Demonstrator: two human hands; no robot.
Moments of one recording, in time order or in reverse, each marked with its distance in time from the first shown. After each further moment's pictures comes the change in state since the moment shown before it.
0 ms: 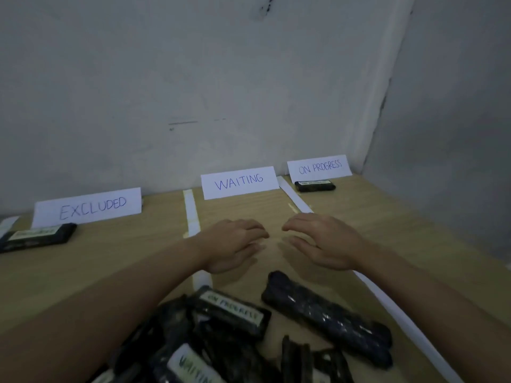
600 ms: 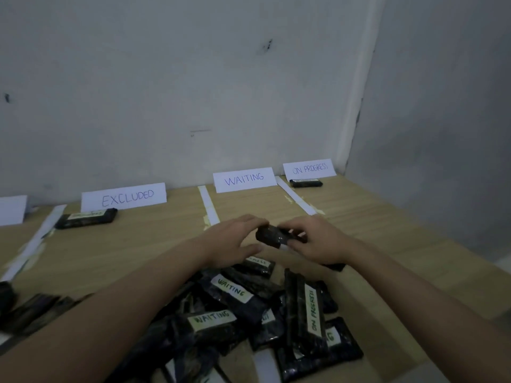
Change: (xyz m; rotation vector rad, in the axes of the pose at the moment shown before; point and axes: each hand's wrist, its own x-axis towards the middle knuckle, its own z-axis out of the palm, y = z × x) left_hand -0.096 0.060 -0.016 -0.180 0.158 -0.044; right_hand -0.055 -0.101 -0.028 0.219 -0.075 0.159
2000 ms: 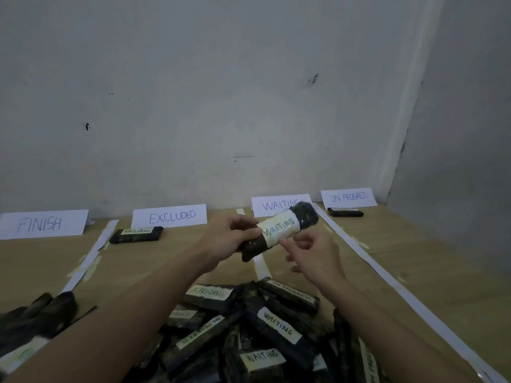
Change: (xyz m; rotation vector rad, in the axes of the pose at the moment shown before) left_hand -0.030 -0.050 -0.045 -1.007 0.448 -0.484; right_hand 0.058 -0.078 0.040 0.750 0.459 0.417
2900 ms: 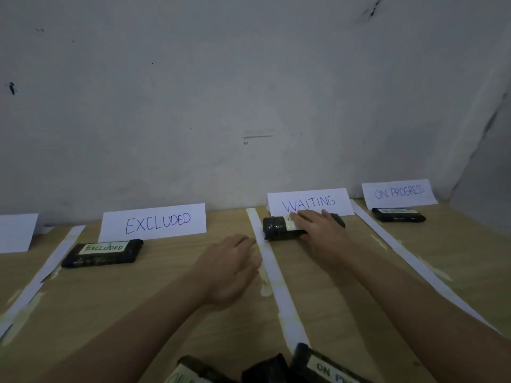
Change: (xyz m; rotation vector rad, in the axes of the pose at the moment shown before) left_hand 0.120 -0.103 -0.038 1.083 -0.173 0.295; right_hand 0.220 0.090 0.055 -1.121 -0.290 -0.600
